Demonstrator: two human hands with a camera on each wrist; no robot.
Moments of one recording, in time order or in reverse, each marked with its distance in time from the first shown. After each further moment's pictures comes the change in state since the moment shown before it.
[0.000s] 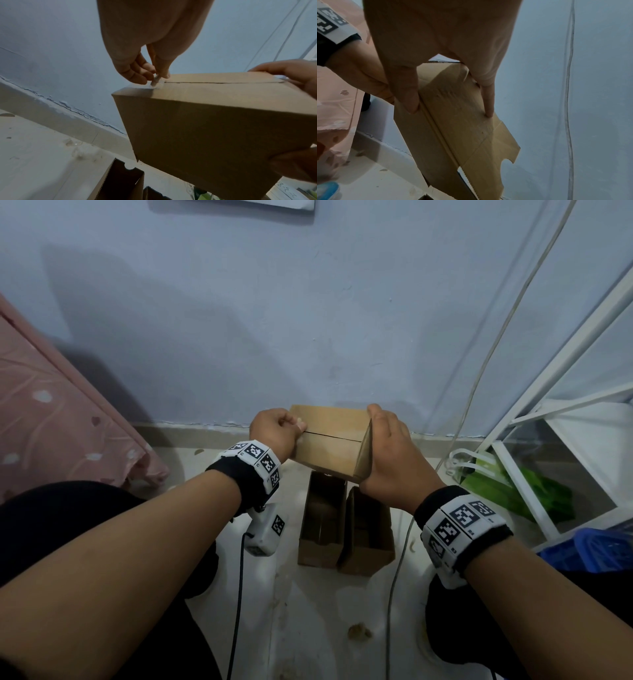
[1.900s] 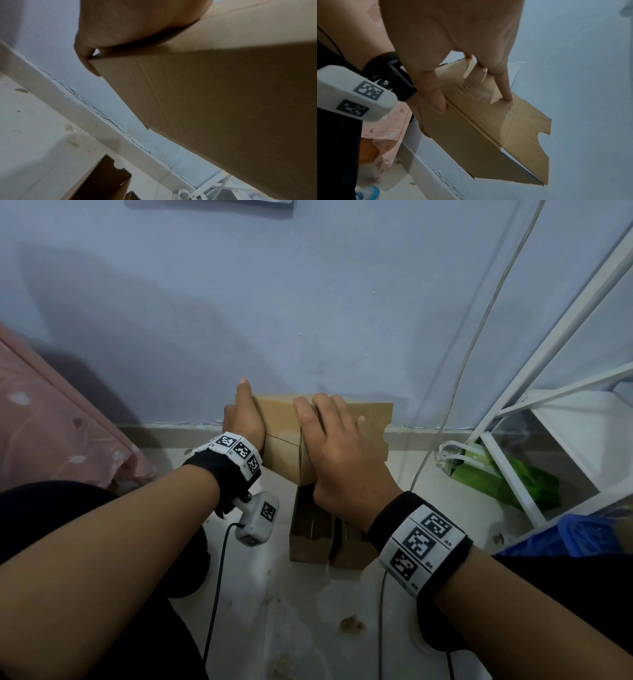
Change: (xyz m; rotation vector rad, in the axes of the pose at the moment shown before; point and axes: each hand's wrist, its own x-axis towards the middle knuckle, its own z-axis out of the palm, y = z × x) left_hand -0.017 0.035 -0.016 -0.245 0.175 -0.317; right_hand -0.018 -0.074 -0.012 -0.200 0.133 -0.267
